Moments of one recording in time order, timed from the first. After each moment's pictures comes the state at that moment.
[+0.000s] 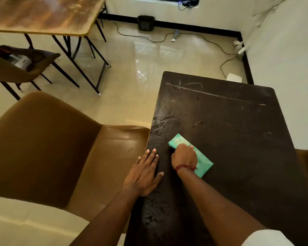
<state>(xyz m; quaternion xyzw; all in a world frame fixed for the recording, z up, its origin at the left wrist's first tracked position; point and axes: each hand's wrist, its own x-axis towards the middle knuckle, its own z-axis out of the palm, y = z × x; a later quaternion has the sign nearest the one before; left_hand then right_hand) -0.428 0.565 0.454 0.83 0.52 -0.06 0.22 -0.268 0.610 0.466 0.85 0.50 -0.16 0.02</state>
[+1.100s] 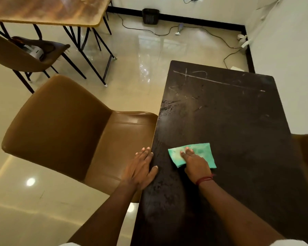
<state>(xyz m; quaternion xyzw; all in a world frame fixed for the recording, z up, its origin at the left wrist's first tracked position) -0.482 0.479 0.469 0.79 0.55 -0.02 0.25 -0.251 0.477 0.472 0.68 0.71 -0.19 0.08</state>
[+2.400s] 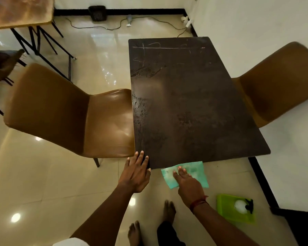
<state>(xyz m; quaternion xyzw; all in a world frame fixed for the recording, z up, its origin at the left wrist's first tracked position) -0.541 0.237 0.474 0.87 0.42 -0.15 0.18 -0.355 0.112 0.466 0.78 0.60 -0.18 0.01</state>
